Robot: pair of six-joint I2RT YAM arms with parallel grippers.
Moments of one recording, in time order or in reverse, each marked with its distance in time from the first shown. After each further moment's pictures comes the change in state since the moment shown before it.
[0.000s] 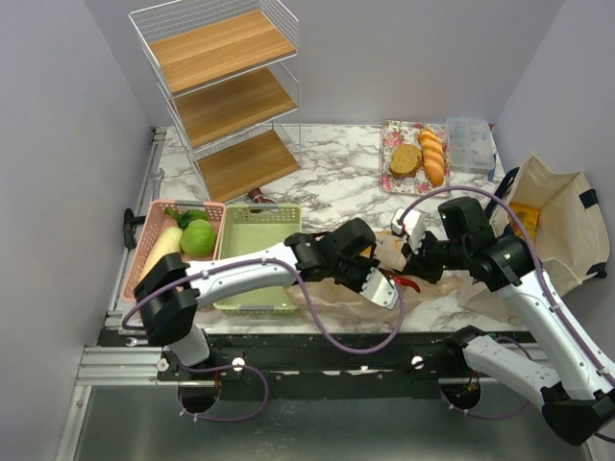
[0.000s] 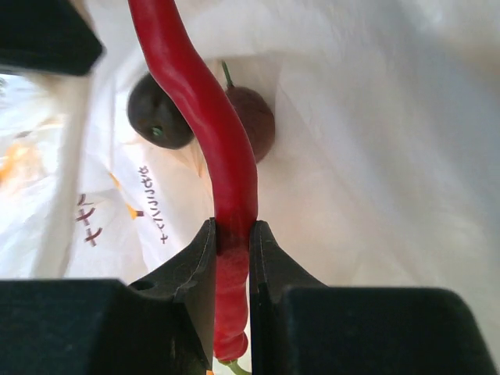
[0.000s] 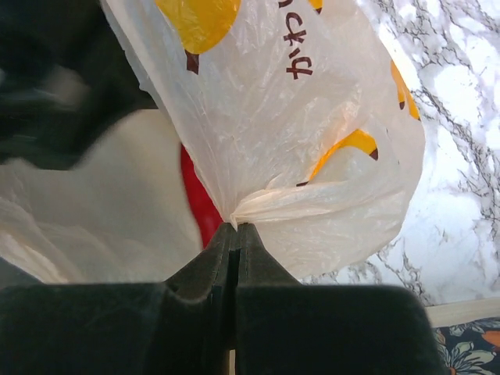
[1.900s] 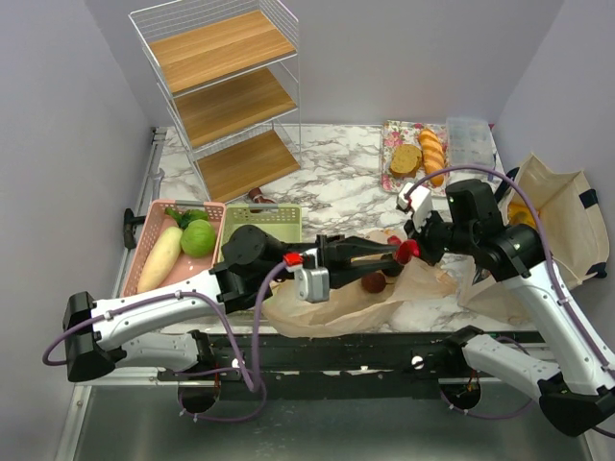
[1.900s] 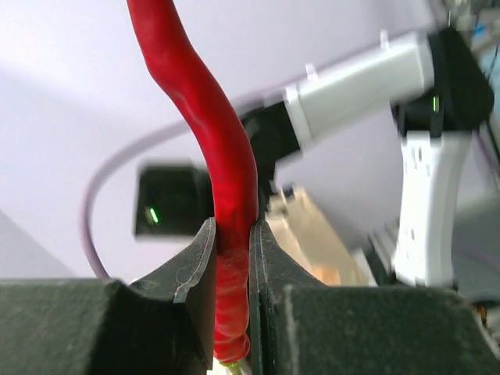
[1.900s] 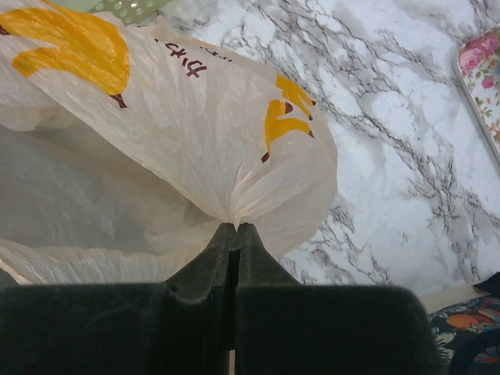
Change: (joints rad) left arm -0.069 -0.530 -0.298 1.010 0.242 -0.572; right arm 0.000 0.058 0.156 0.031 0.070 0.111
